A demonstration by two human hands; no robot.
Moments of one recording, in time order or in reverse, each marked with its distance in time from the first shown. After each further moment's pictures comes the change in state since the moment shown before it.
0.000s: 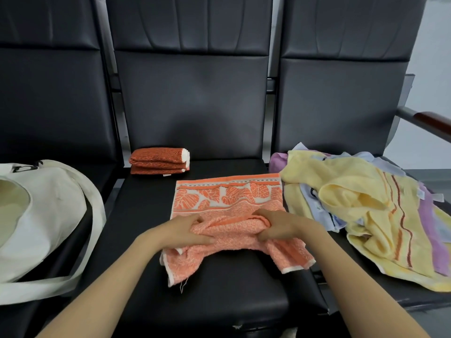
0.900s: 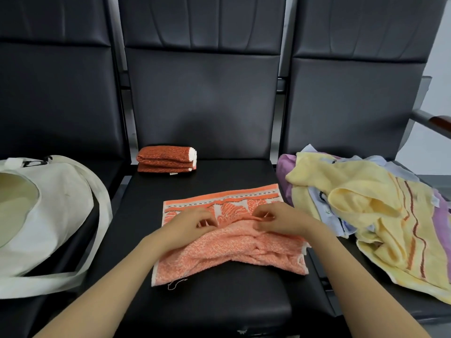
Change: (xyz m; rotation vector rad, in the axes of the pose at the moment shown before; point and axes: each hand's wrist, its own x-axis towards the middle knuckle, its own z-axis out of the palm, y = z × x) left_hand 0.000 0.005 0.002 -0.023 0.212 0.302; right_hand 0.007 -0.010 -0.005 0.030 0.130 -0.189
